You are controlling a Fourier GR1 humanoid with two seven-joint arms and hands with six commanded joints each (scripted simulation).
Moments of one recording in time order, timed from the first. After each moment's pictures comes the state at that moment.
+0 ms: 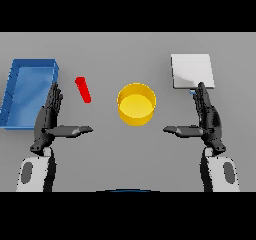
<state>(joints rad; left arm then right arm) 0.00 0.00 0.00 -1.57 0.00 0.00 0.00 0.00 0.00 0.00 -1.57 0.00 0.00 0.00</state>
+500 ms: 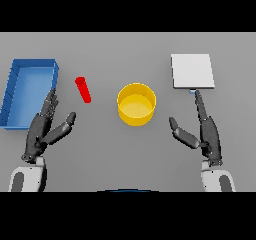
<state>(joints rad) 0.10 0.08 -0.05 -1.70 -0.06 -0.04 0.02 0.13 -0.05 0.13 -1.69 0.29 -0.09 -0.10</state>
